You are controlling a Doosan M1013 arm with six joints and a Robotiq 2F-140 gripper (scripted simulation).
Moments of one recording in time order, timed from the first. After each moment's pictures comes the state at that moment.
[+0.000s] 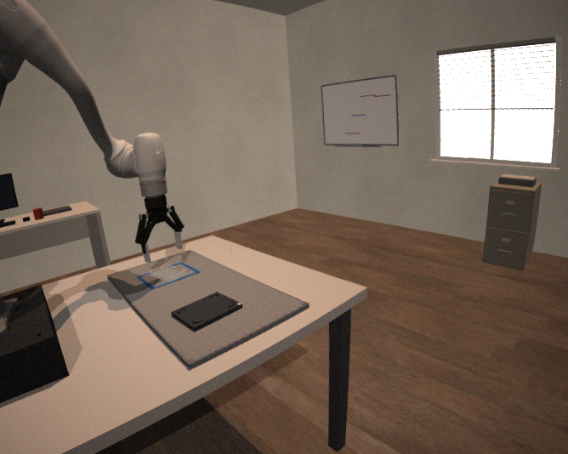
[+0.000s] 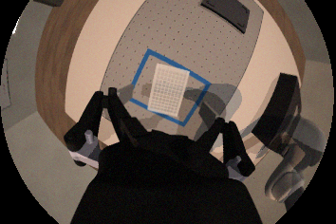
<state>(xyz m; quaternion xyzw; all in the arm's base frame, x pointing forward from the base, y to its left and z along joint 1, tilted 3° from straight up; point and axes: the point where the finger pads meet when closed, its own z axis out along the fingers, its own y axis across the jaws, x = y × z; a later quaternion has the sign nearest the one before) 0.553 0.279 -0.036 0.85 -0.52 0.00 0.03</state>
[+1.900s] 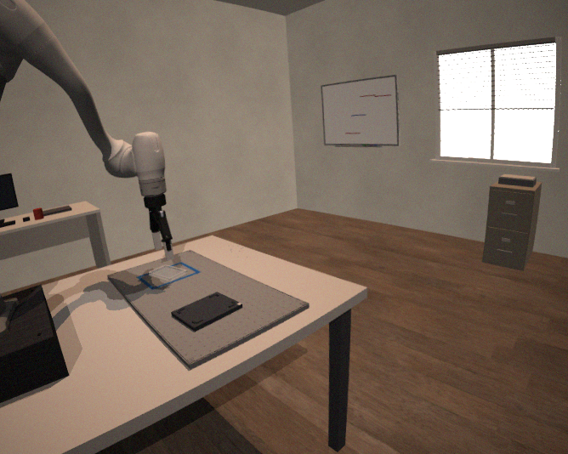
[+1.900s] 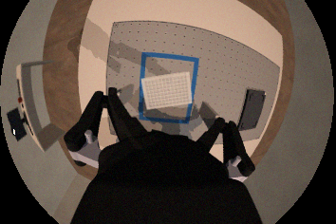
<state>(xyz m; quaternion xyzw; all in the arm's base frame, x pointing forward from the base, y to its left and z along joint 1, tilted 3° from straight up) 0.553 0.279 -0.032 1.00 0.04 -0.01 0.03</state>
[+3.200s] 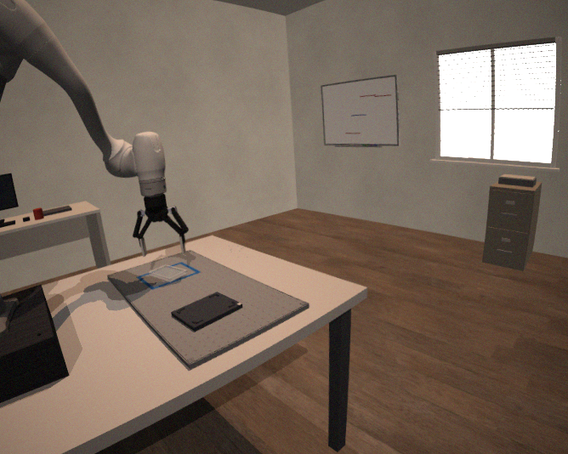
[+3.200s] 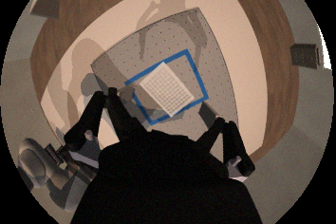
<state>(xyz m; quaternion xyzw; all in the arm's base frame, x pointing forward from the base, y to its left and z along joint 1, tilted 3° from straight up) 0.553 0.279 -0.032 0.86 0.51 -0.02 0.02</state>
